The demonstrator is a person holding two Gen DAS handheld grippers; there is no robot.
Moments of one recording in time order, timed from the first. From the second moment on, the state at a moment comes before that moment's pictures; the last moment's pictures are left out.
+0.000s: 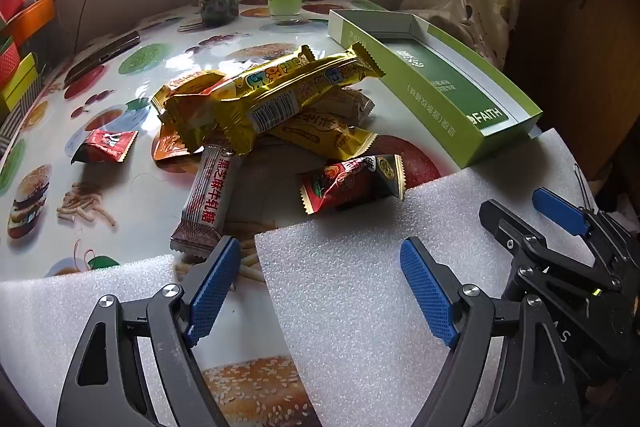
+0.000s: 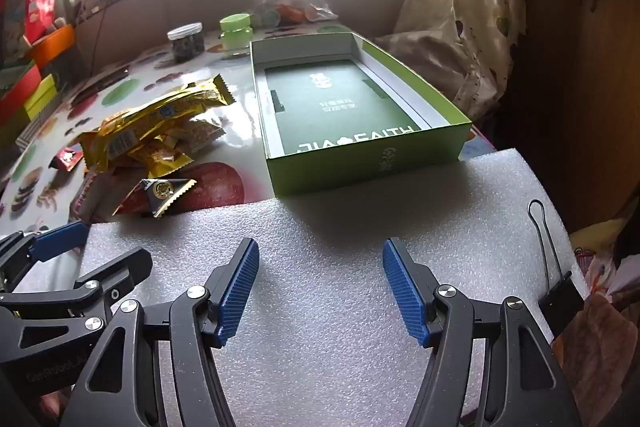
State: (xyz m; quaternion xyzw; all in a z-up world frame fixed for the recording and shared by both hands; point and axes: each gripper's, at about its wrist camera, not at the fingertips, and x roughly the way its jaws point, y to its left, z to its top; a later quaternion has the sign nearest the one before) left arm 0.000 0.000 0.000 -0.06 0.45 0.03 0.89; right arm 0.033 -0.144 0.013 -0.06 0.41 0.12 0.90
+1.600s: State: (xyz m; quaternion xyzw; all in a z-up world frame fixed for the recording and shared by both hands) left arm -0.001 0.000 0.000 -0.06 0.45 0.03 0.89; right arm 0.029 -0.145 0.014 -0.06 0.40 0.12 0.91
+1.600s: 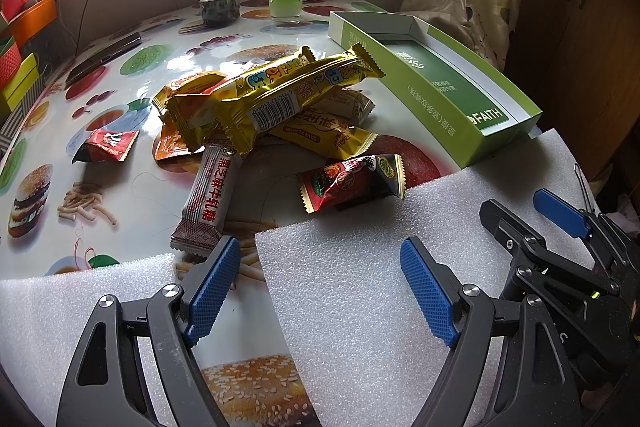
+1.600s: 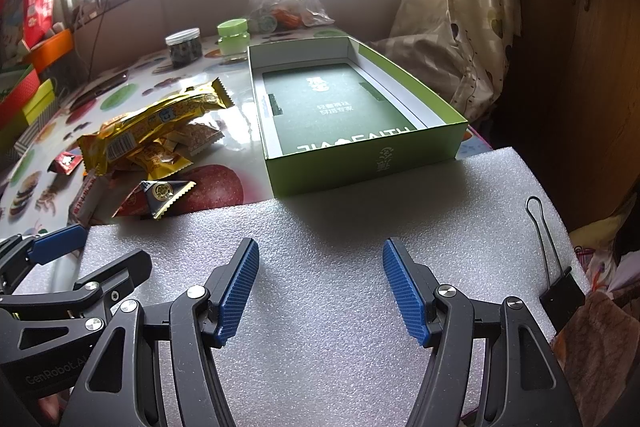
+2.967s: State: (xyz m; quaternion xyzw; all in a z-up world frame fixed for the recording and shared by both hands) left arm -0.001 0.000 0.004 -0.06 0.44 0.03 0.89; right arm 0.027 -0.144 0.014 -0.06 0.40 0.12 0.91
